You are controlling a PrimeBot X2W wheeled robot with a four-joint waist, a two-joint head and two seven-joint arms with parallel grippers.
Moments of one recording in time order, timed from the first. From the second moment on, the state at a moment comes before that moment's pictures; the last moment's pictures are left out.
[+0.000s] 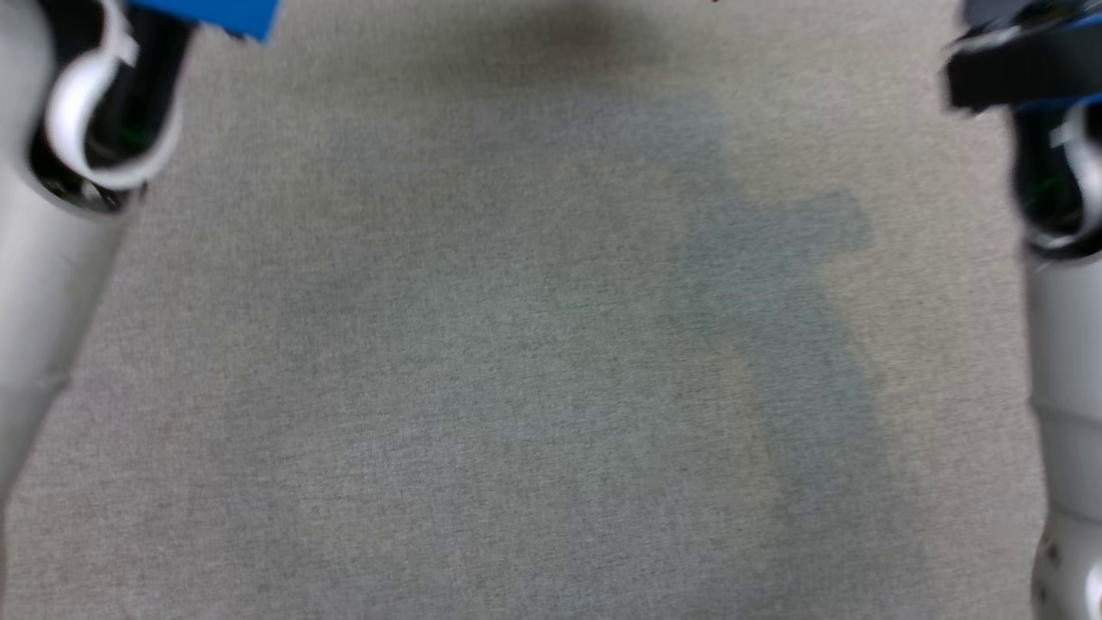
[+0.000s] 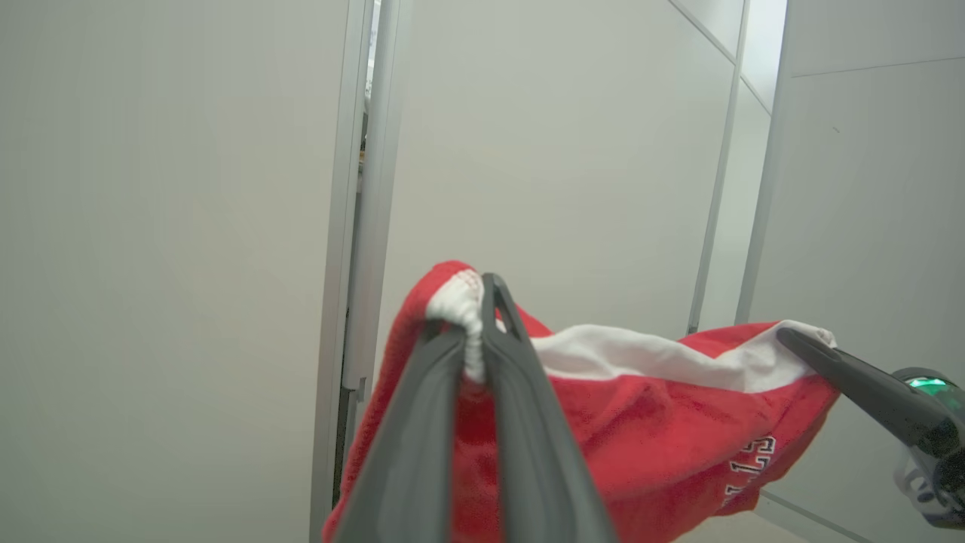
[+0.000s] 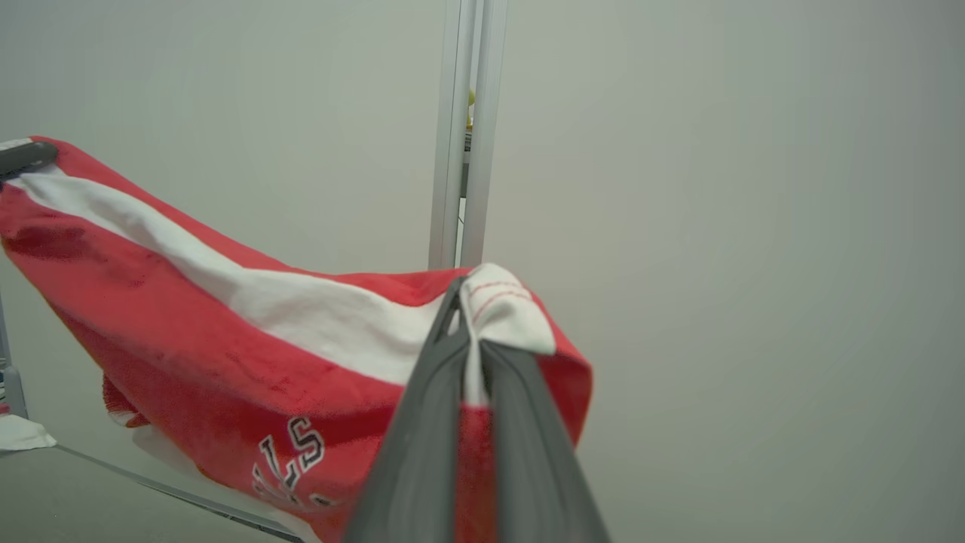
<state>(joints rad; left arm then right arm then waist) -1.20 0.50 -0.64 0.19 -0.91 -0.10 -0.13 -0.94 -0.21 0.10 0.14 0.29 0.13 -0.07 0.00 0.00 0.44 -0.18</state>
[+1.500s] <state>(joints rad) 0.00 0.34 -0.59 -0.07 -0.81 -0.06 -0.25 0.09 -0.17 0.06 -0.20 0.25 0.13 0.02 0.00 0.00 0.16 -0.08</state>
